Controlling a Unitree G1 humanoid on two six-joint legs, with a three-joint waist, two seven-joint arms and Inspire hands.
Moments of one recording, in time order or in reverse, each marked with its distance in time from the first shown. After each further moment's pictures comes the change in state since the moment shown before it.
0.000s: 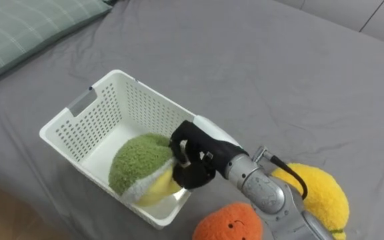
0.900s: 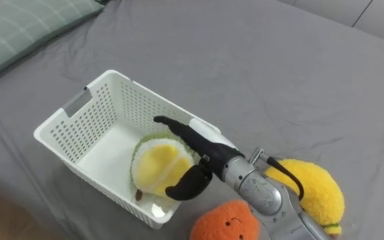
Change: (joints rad) left arm -0.008 0.005 -0.011 0.000 0.000 -0.007 0.023; right arm 0.000 0.010 -0.010 -0.001 0.006 -0.001 -0.004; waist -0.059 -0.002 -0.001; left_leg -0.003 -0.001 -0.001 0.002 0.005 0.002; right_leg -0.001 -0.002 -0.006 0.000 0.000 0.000
